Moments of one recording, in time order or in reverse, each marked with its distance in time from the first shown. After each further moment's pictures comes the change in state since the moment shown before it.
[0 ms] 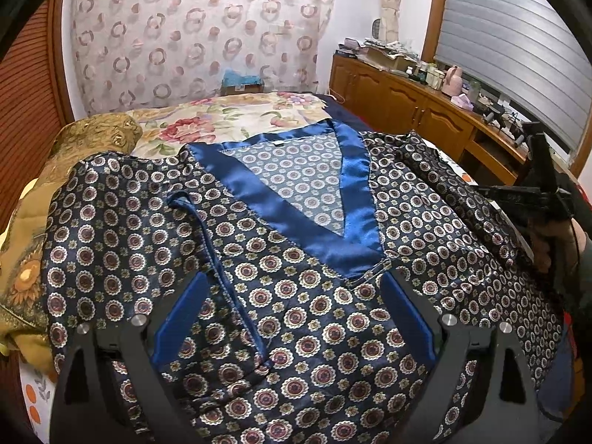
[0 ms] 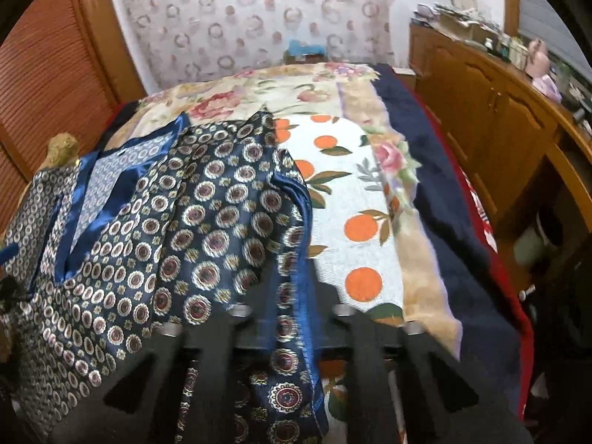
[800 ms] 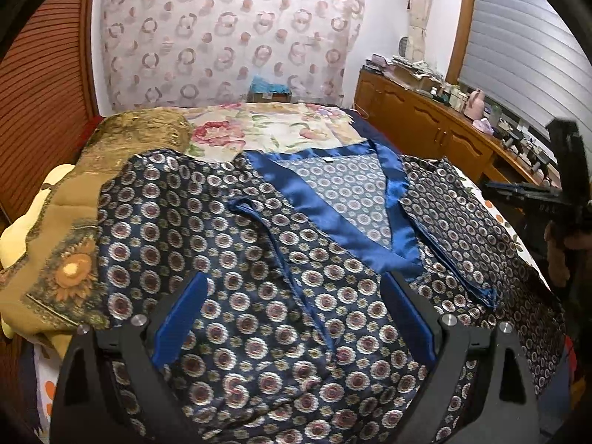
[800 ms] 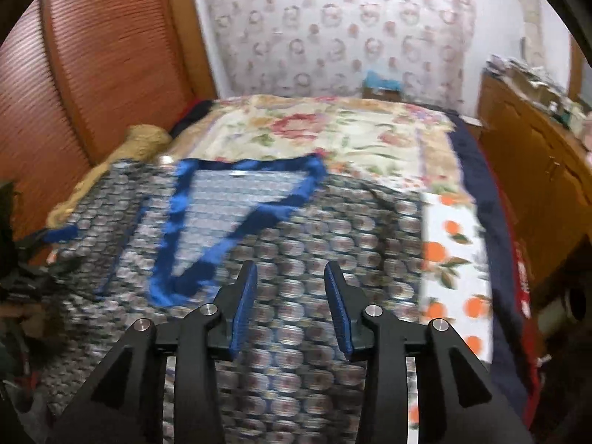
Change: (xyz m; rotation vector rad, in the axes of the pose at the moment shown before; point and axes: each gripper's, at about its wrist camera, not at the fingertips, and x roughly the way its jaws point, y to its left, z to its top) left arm -0.018 0.049 0.001 -0.082 -0.047 0.057; right arm -0.025 0.096 0.031 -0.192 -0.075 0.128
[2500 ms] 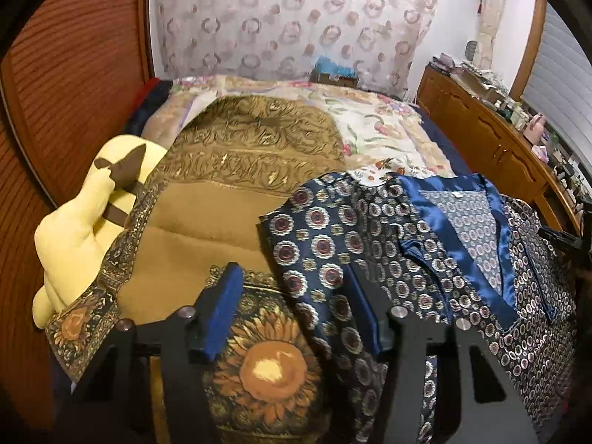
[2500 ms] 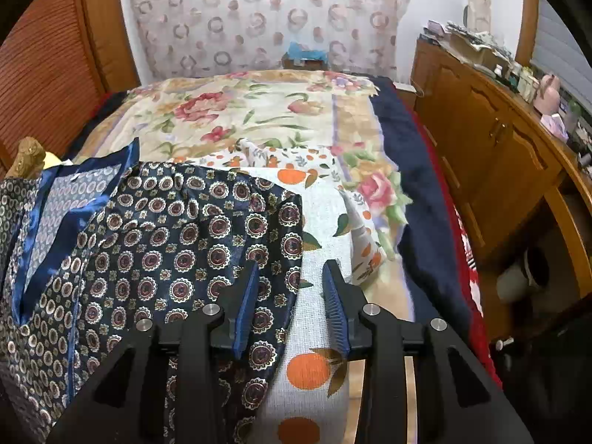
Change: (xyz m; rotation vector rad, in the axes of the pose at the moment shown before) left arm 0.027 0.143 0.046 -0.152 0.114 0.140; right arm 0.054 -0.130 0.003 0.097 0.084 -0.216
